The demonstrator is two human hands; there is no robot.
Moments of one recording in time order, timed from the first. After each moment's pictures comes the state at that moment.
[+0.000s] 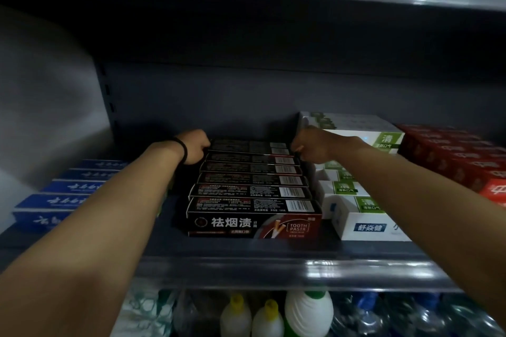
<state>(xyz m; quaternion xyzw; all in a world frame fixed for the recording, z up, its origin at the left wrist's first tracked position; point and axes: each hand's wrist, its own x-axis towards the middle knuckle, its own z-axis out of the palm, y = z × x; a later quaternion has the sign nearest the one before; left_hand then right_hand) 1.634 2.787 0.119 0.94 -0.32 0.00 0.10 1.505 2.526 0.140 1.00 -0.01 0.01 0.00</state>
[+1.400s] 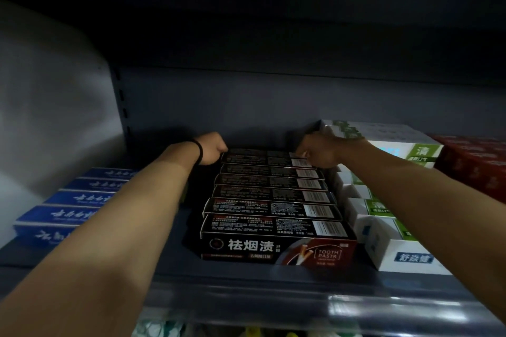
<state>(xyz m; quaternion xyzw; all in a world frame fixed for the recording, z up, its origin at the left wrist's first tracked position) 1.687 2.775 0.108 0.93 -0.34 -0.01 0.14 1.569 2.518 0.126 1.00 0.03 0.00 0.03</state>
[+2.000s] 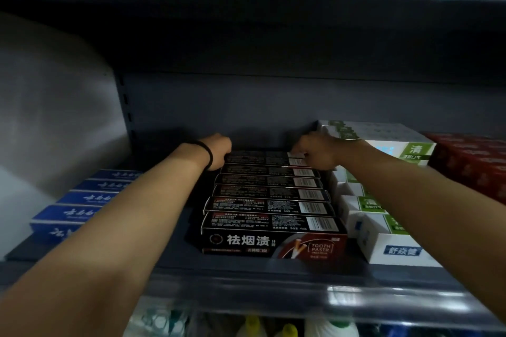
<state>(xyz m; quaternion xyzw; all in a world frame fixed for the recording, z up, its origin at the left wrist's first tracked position) 1.637 2.770 0.129 0.94 -0.35 0.02 0.01 1.544 2.533 0.136 1.00 0.05 0.02 0.03</state>
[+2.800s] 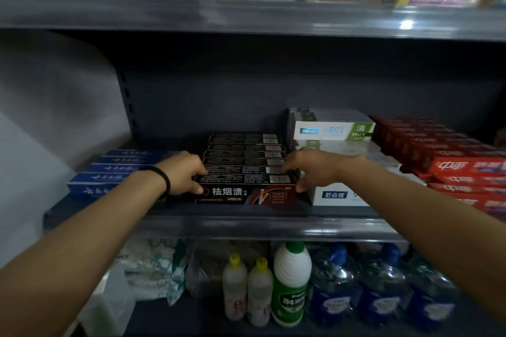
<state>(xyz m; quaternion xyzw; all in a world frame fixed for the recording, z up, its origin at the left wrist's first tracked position) 1.496 2.843 0.126 0.92 -0.39 -0.03 -0.03 1.386 2.568 0.134 1.00 0.08 -0.04 0.00</state>
